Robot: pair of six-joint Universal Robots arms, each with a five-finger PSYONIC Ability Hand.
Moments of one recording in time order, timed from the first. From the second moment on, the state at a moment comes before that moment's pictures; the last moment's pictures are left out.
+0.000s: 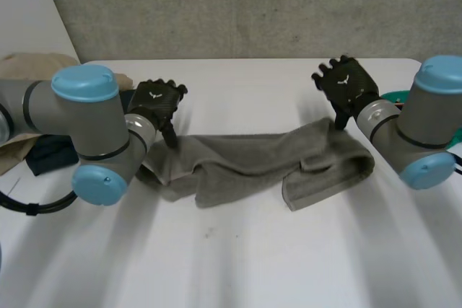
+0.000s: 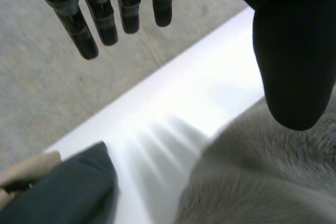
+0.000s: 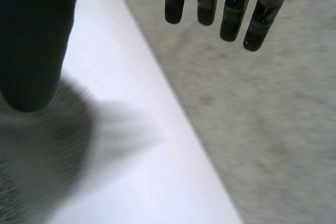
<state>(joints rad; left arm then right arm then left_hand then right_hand) 4.26 -2.29 -1.13 3.24 -1.60 3.43 1.85 -0.84 1.13 -0.22 1.31 2.43 0.21 0.23 0.23 0.22 0.05 0.23 0.27 0.27 0.28 0.11</state>
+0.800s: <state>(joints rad) 4.27 -2.22 -1.47 3.36 -1.63 3.57 1.86 -0.90 1.31 -0.02 1.40 2.68 0.44 0.44 0.44 0.44 0.27 0.51 0.60 0.59 0.59 0.39</state>
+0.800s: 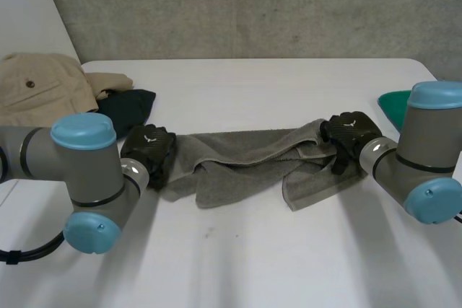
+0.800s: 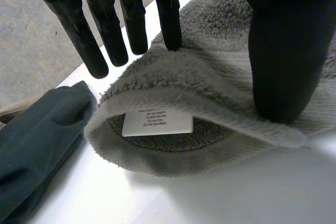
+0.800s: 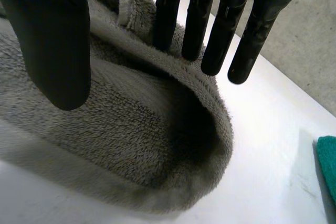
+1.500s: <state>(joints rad) 4.34 -2.01 -1.48 3.40 -1.62 3.61 1.74 -1.15 1.24 0.18 1.26 2.69 1.12 1.19 1.19 1.20 0.98 0.98 1.17 1.17 1.19 0.97</state>
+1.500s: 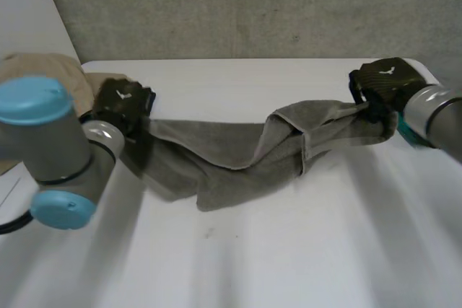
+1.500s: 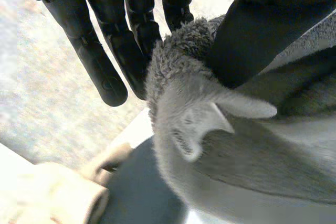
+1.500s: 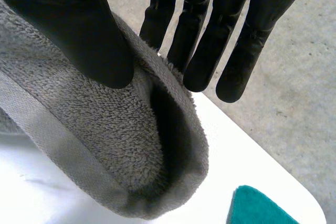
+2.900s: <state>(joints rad) 4.40 -1.90 -1.84 3.59 -1.52 3.47 1.49 -1.14 1.44 0.09 0.94 2.83 1.12 1.20 1.19 1.20 0.98 0.99 1.17 1.18 1.19 0.98</state>
